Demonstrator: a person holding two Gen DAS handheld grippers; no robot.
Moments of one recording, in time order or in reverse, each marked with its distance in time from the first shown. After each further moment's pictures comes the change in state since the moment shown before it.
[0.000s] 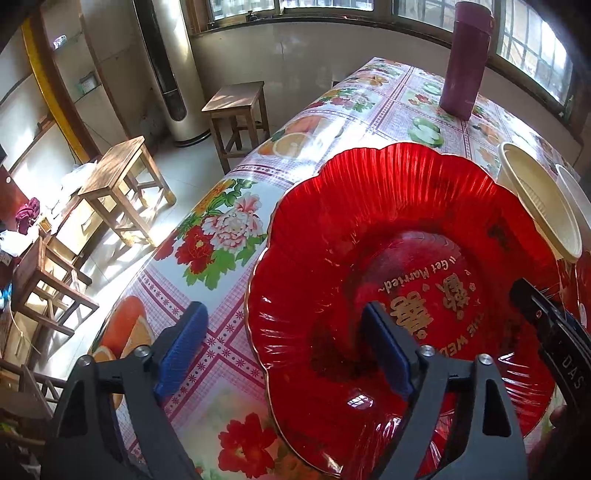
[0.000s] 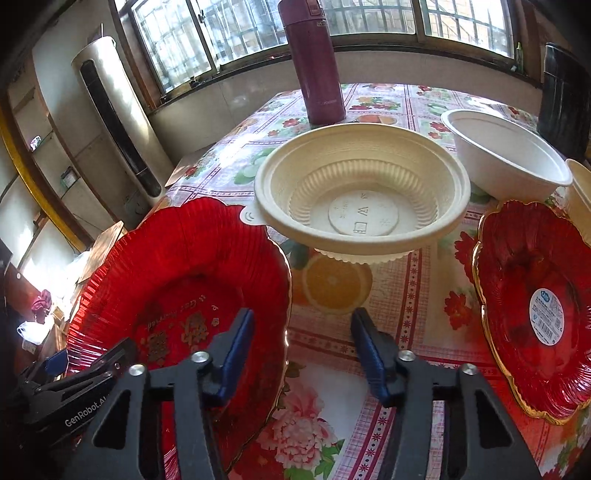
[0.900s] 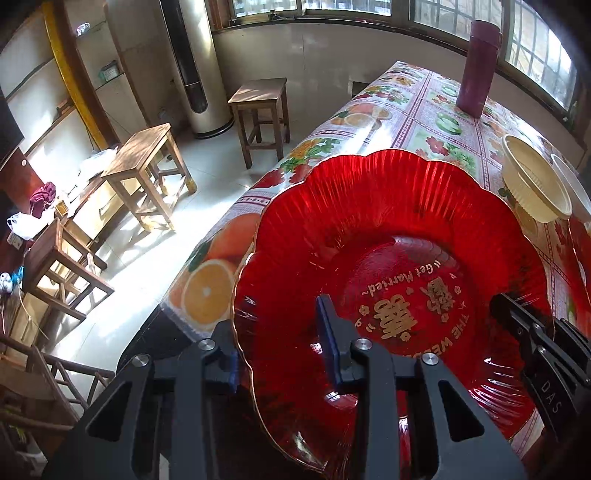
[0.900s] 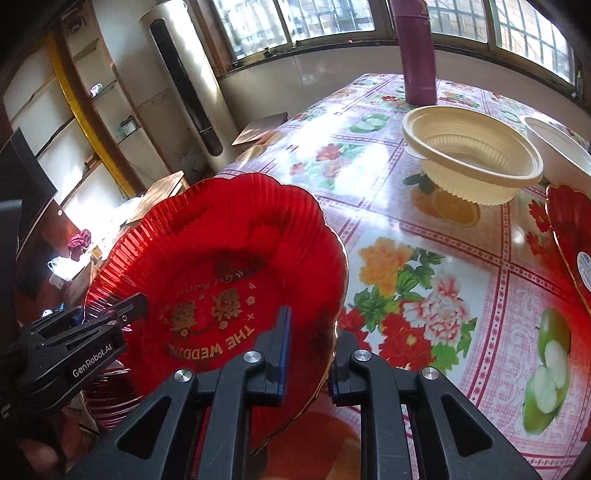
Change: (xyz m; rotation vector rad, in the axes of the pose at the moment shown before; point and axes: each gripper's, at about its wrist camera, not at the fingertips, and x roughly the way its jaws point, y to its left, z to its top) left arm -0.036 0.065 -0.054 -0.038 0.013 0.026; right arm -0.031 0.076 -0.058 -0.191 0.084 0.183
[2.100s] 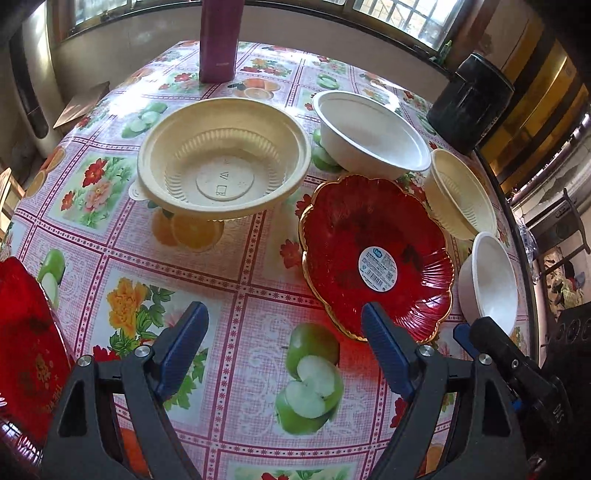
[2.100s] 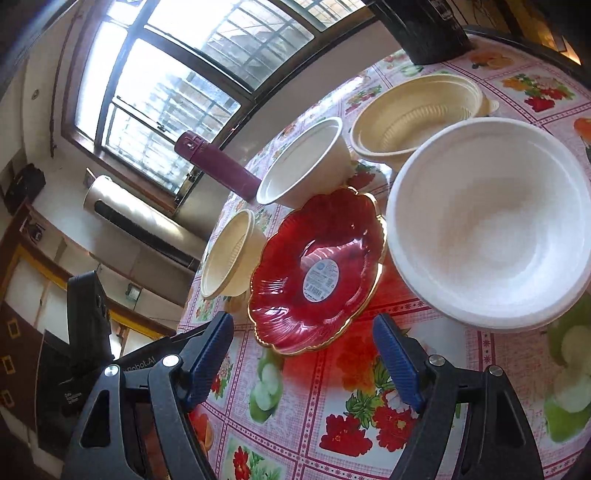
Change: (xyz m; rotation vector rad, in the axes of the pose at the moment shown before) left arm -0.040 -0.268 0.022 0.269 0.129 -0.490; right arm -0.144 -0.283 -0.056 0.633 -0.266 0.154
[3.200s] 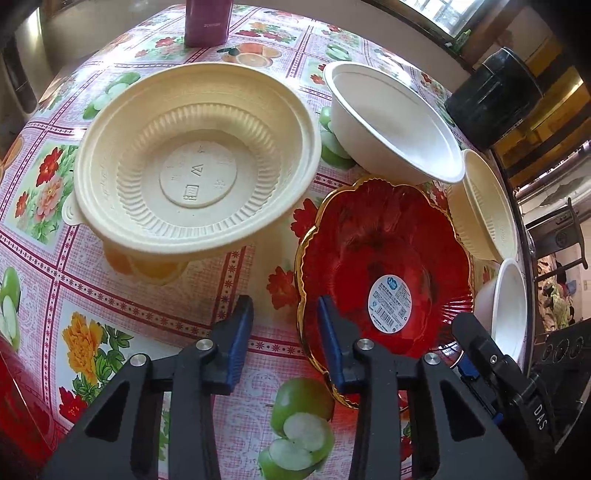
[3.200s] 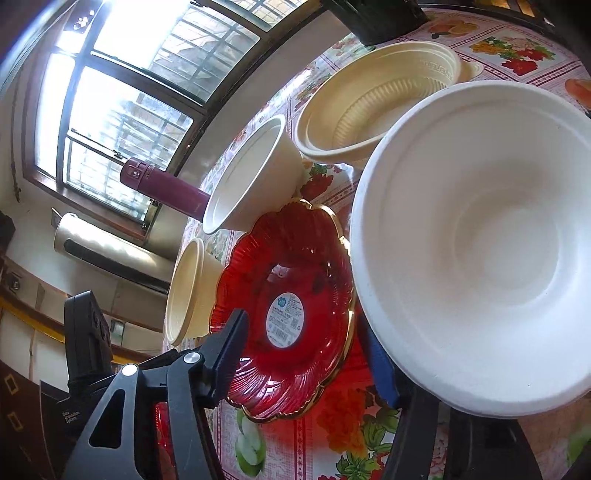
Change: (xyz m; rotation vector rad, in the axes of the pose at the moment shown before) left arm 0.054 -0.004 0.038 -0.037 0.126 -0.030; right arm 0.040 -0.018 0.018 0.149 -0.009 -0.096
